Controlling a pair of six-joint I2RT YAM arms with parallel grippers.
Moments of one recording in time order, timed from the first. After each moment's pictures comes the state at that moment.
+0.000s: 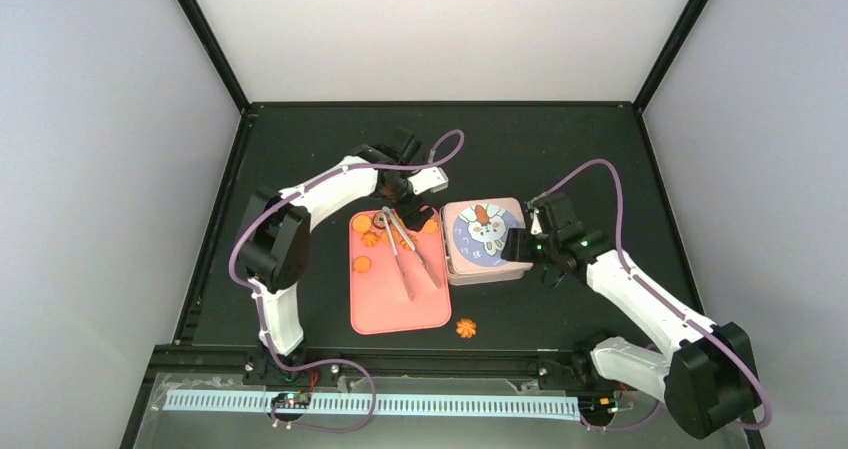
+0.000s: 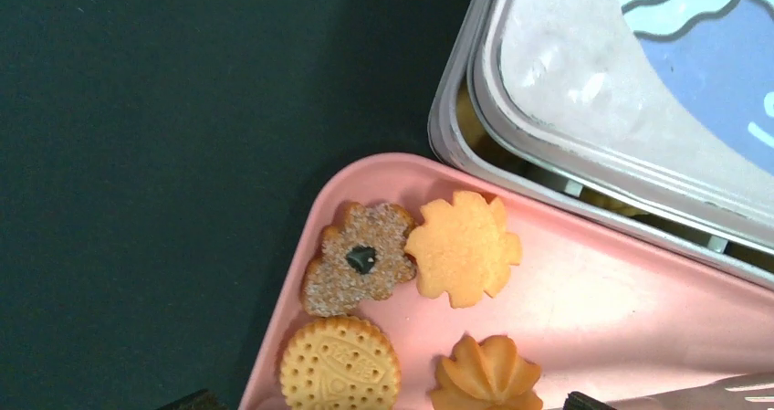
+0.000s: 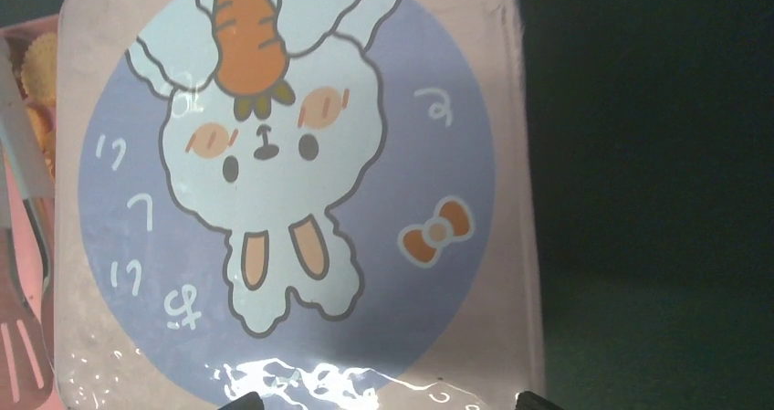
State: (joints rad) left arm -0.54 1.90 1.46 -0.74 0.19 0.47; right arm 0.44 1.08 0.68 -0.56 -0.06 0.47
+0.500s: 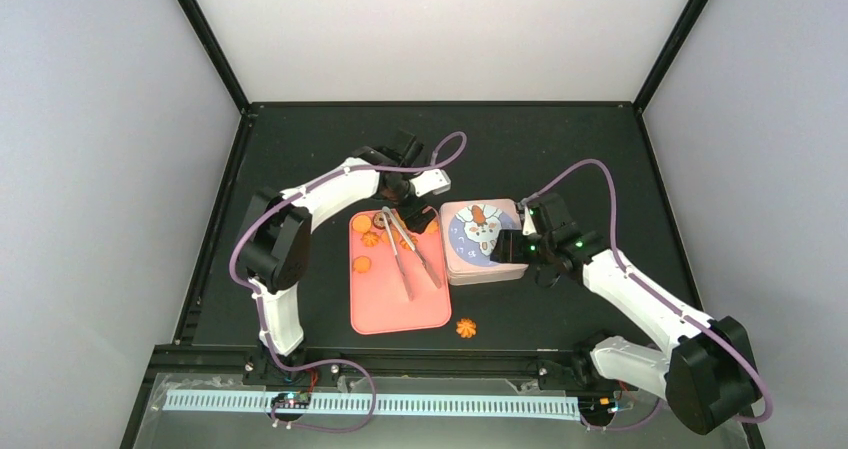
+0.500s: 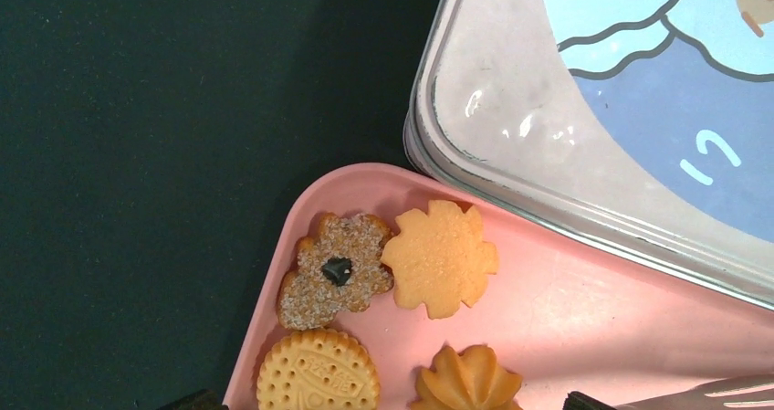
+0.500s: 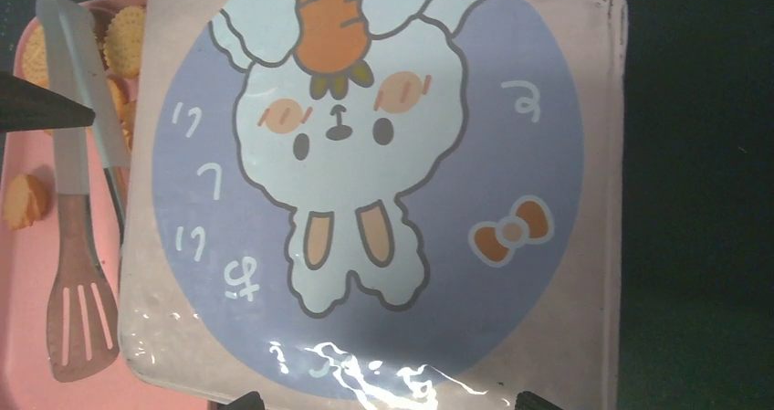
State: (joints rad) left arm -0.56 1.90 1.44 -0.73 0.21 0.47; right arm 0.48 1.11 0.66 -0.49 -0.16 0.48
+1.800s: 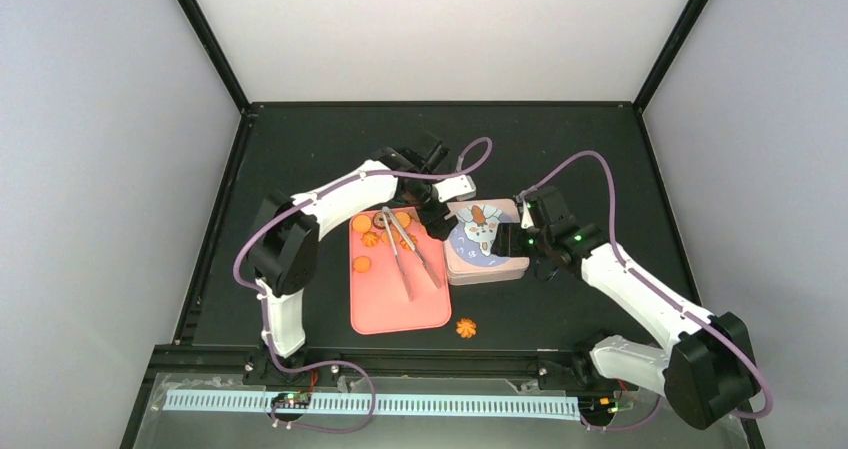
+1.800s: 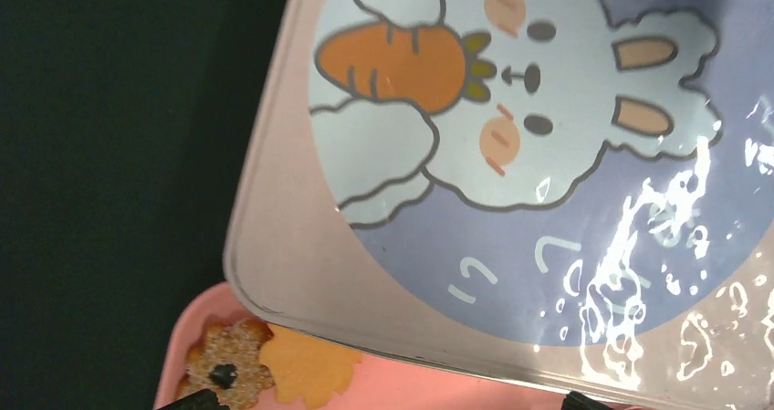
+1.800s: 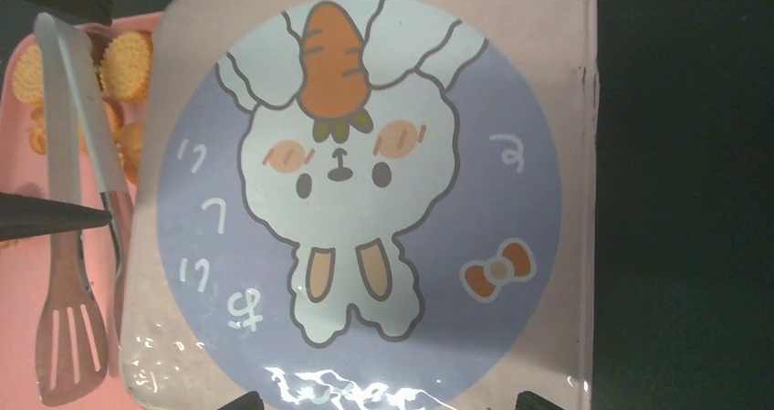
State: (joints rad) left arm -0.67 1.91 1.54 -0.77 0.28 0.43; right arm 0.49 1.12 0.73 -0.53 -0.10 0.45
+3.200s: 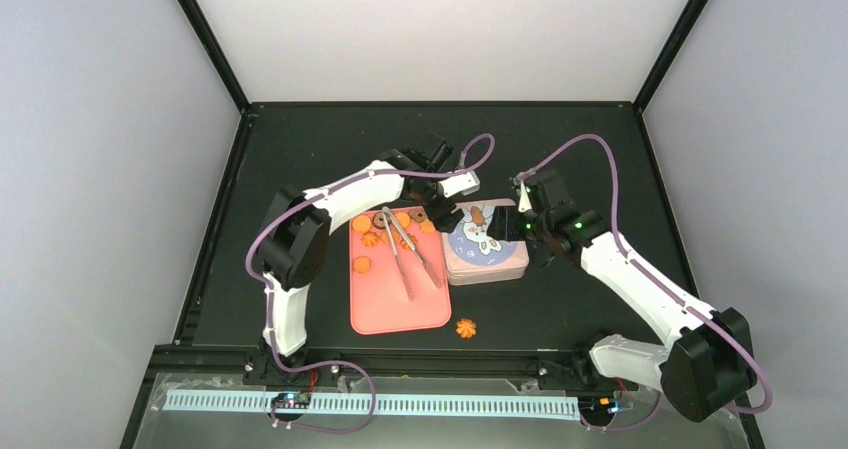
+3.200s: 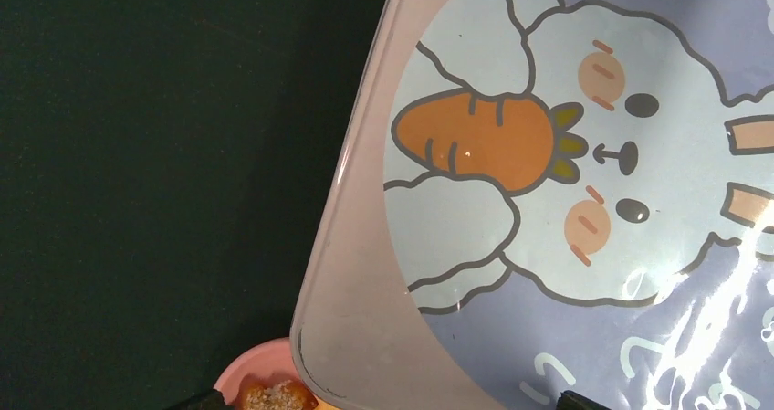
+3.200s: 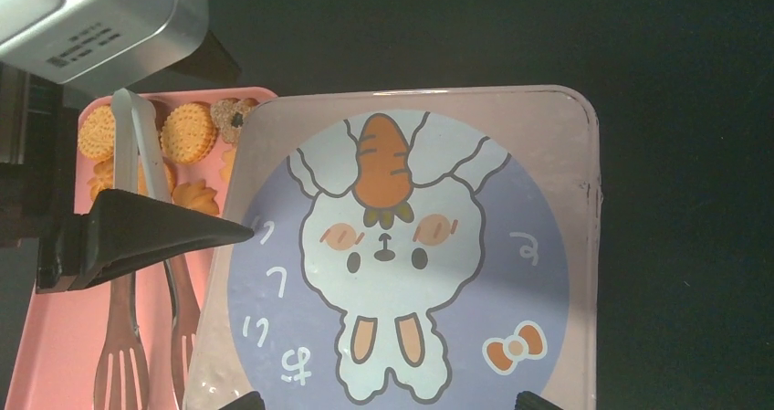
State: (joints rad) left arm -0.67 2.00 1.56 -0.67 0.24 0.39; right arm 0.49 1.17 0.84 -0.52 -0.09 0.42
